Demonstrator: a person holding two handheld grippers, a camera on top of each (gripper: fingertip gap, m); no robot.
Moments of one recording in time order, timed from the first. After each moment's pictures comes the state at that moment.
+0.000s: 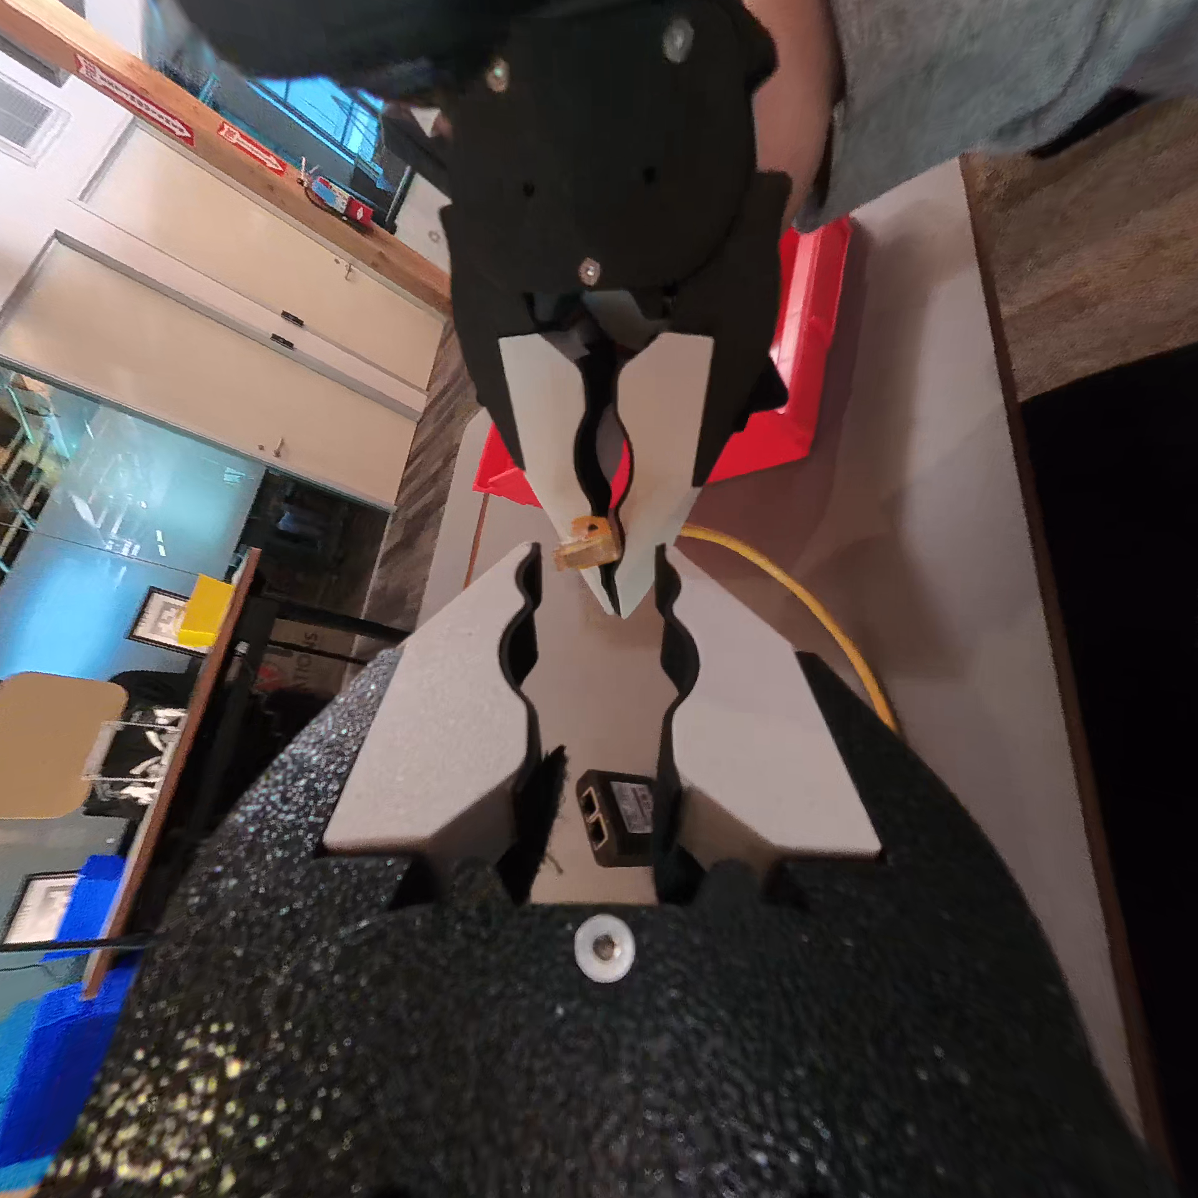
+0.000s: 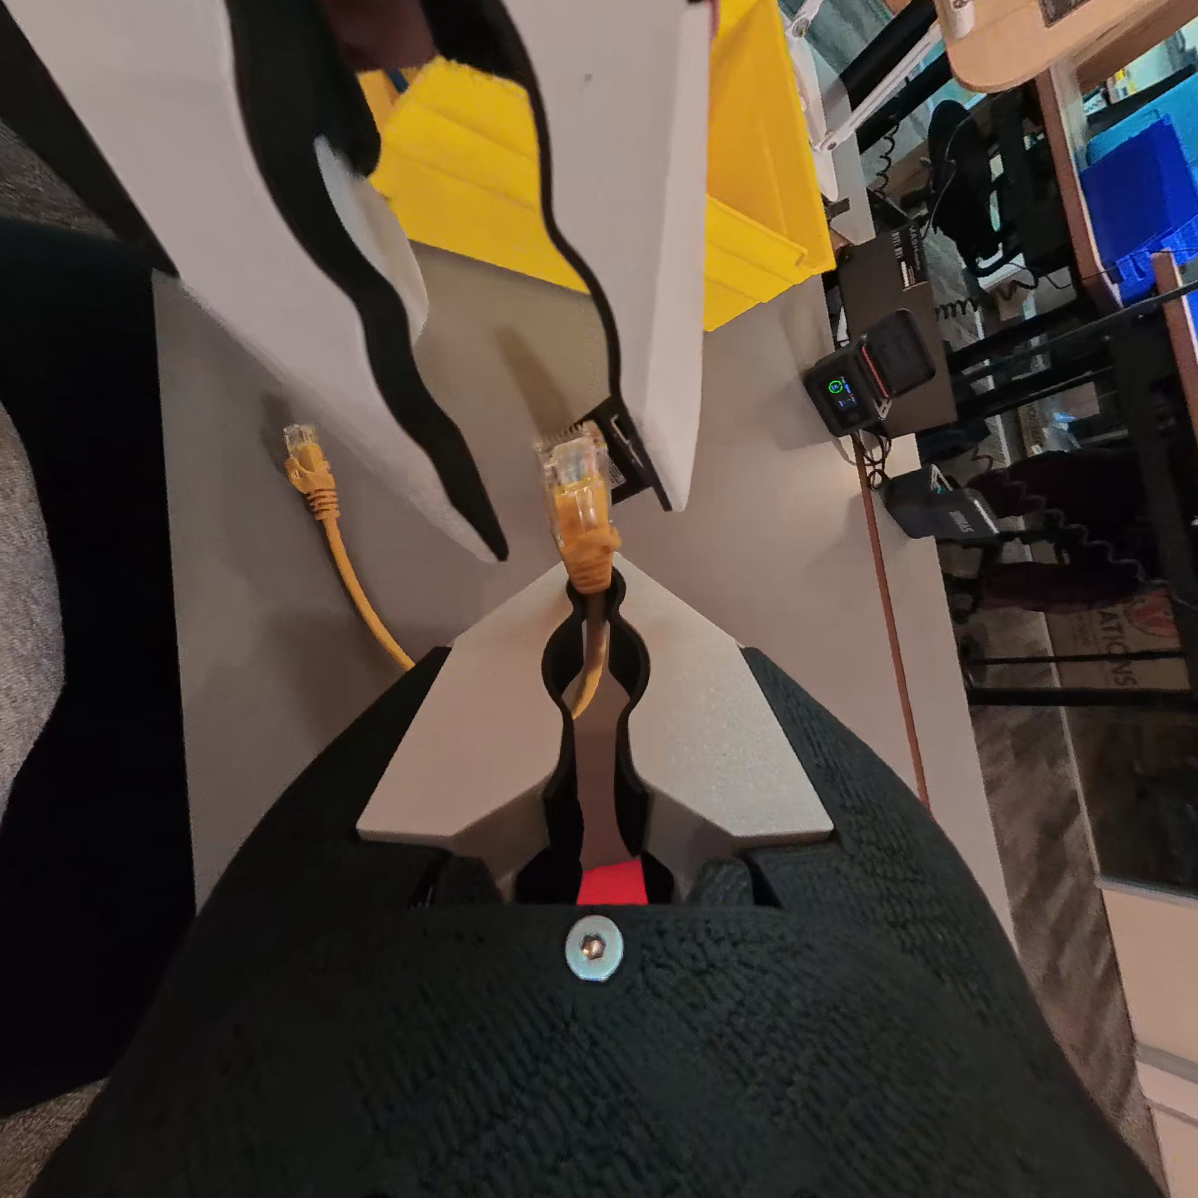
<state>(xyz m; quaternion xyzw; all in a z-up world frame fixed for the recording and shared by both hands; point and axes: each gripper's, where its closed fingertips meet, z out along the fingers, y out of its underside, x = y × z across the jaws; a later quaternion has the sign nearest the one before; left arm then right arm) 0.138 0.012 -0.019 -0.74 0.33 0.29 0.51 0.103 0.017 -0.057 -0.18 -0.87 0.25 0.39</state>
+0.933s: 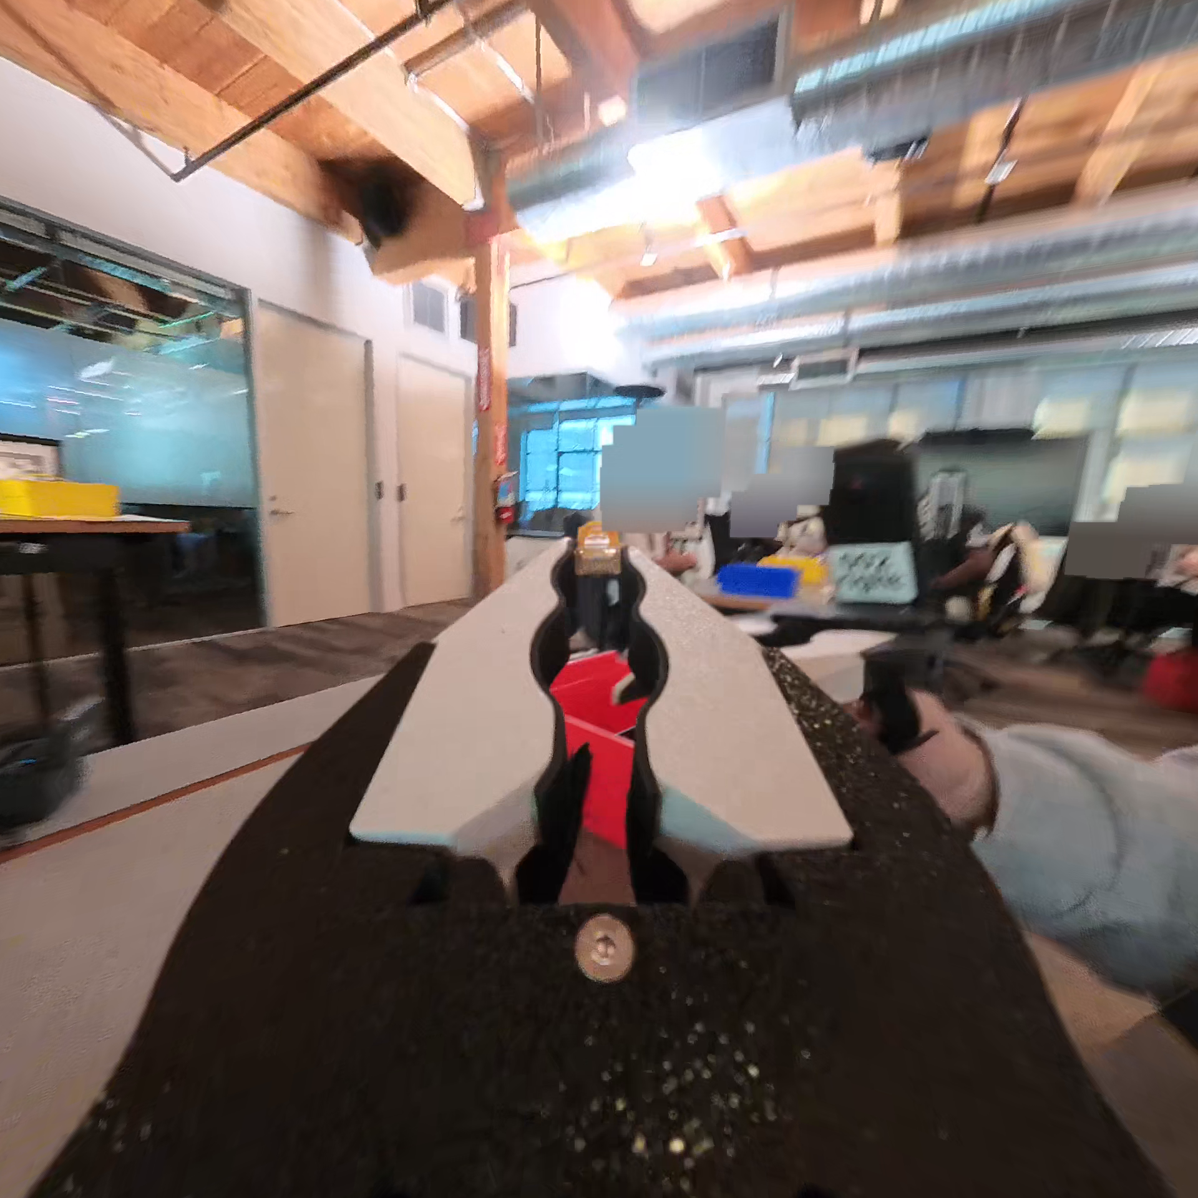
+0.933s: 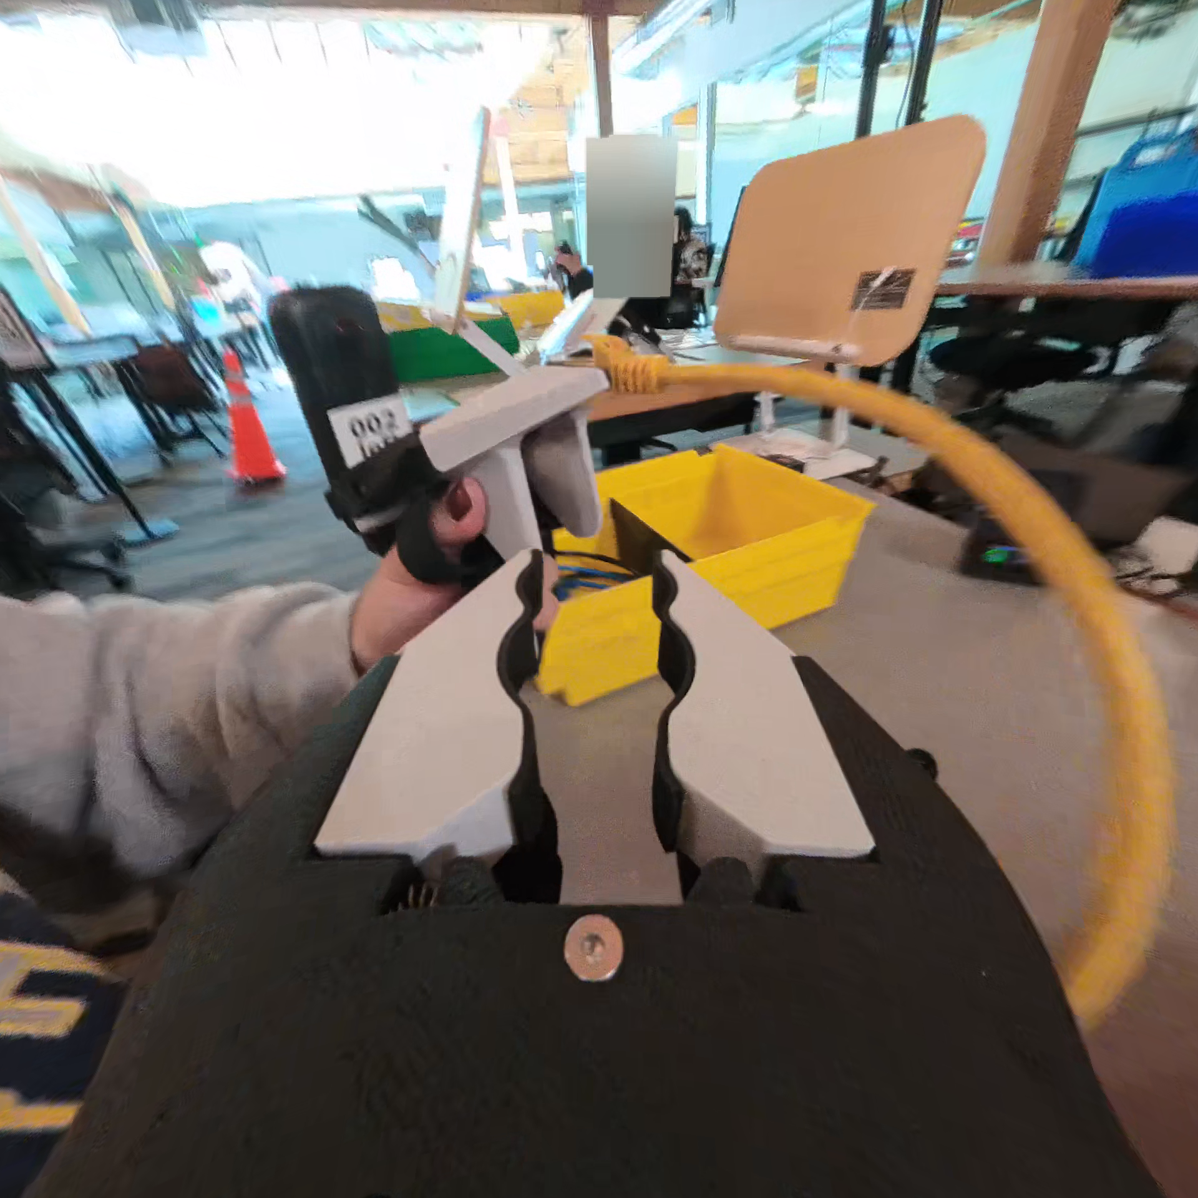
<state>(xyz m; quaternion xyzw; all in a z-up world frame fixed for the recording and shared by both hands) 0.083 -0.034 0.081 -0.54 -0.02 0.00 0.84 0.098 -0.037 0.032 -0.32 -0.63 0.65 0.26</state>
